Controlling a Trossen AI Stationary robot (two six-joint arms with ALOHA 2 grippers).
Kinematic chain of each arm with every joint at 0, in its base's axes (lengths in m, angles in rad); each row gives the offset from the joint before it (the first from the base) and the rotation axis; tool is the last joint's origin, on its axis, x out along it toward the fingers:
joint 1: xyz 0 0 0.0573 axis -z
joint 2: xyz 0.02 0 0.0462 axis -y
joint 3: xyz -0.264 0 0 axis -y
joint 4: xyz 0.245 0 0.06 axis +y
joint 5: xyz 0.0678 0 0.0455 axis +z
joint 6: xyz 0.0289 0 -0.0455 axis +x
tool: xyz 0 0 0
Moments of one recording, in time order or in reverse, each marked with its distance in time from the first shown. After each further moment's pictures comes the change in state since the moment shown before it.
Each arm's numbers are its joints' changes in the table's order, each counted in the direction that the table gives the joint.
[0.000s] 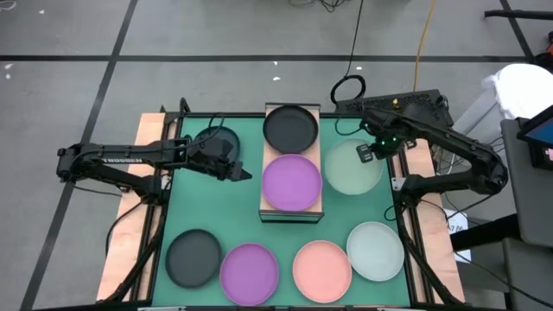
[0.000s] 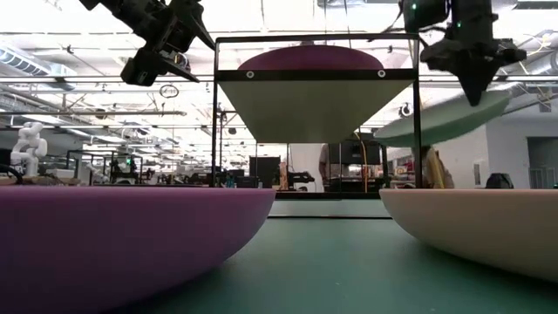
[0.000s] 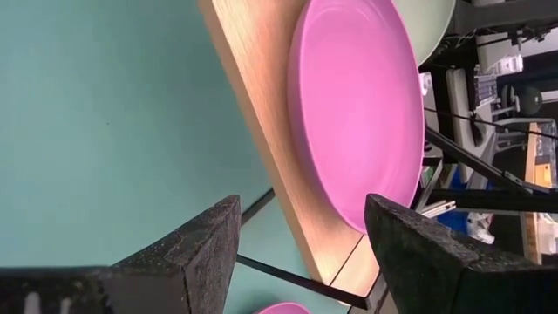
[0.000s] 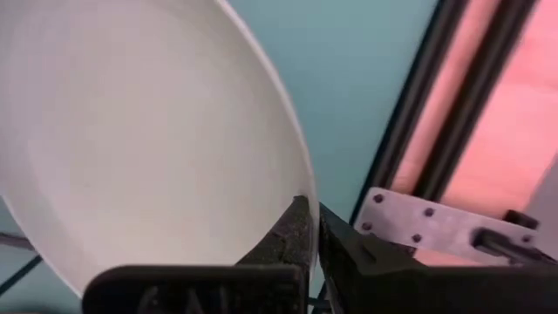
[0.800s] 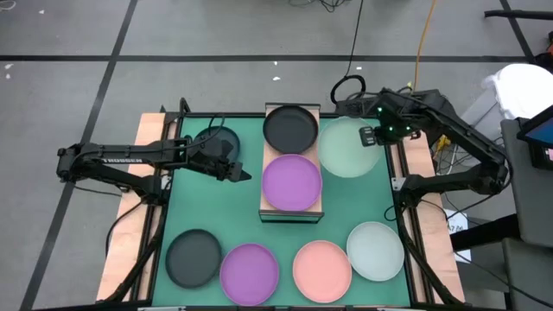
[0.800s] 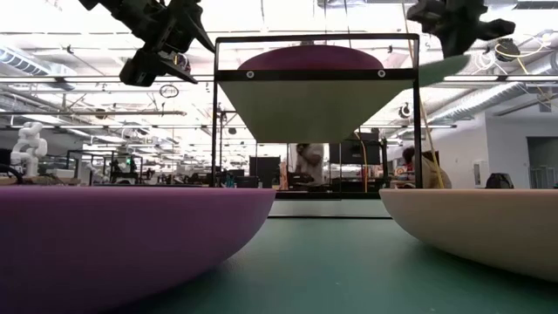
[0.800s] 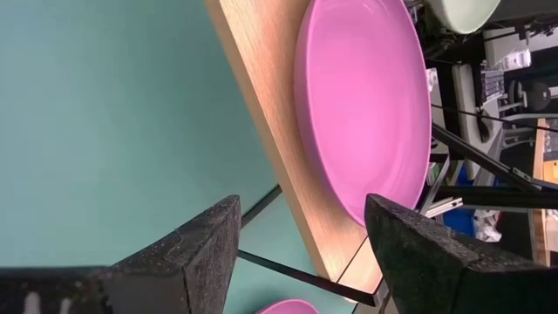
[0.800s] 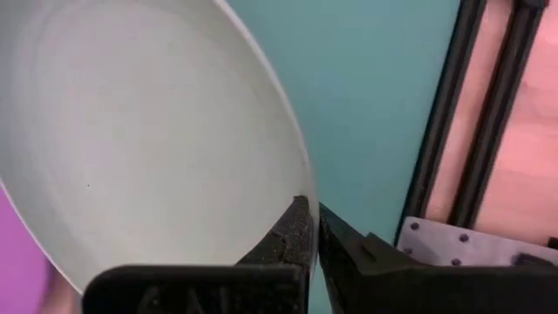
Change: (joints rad) left arm 0.000 0.000 0.000 0.014 -0.001 0.010; right arm 0.000 0.004 0.257 -0.008 0.030 0.096
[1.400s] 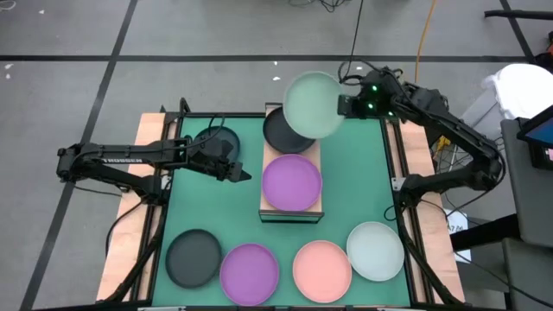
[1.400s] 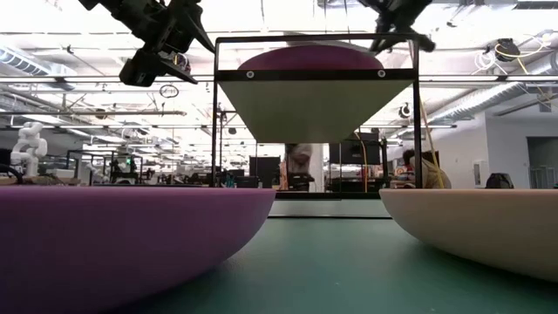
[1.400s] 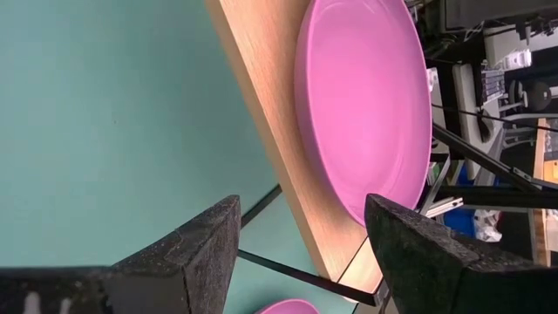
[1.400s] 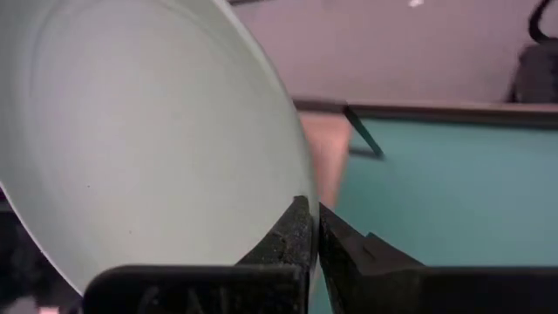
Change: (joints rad) left arm 0.000 0.000 0.000 0.001 0.000 0.000; right arm 0.021 -0.083 0.011 -0.640 0.004 0.033
